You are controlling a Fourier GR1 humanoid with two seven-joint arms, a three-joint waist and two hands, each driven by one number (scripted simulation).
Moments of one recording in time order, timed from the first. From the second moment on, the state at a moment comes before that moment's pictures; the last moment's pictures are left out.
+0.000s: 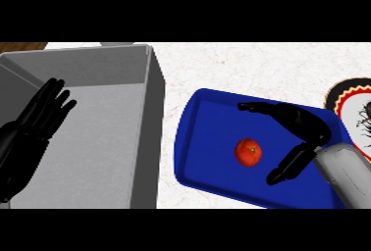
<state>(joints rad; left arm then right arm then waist) -0.05 0.44 -0.08 -2.02 0.32 0.16 0.43 -0.41 -0.48 0.34 -1.29 -0.18 0.52 -0.62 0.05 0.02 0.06</state>
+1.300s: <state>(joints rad) -0.04 0.53 -0.15 -1.99 0.35 0.26 0.39 -0.62 -0.60 0.65 -1.16 0.28 0.35 -0.75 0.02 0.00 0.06</state>
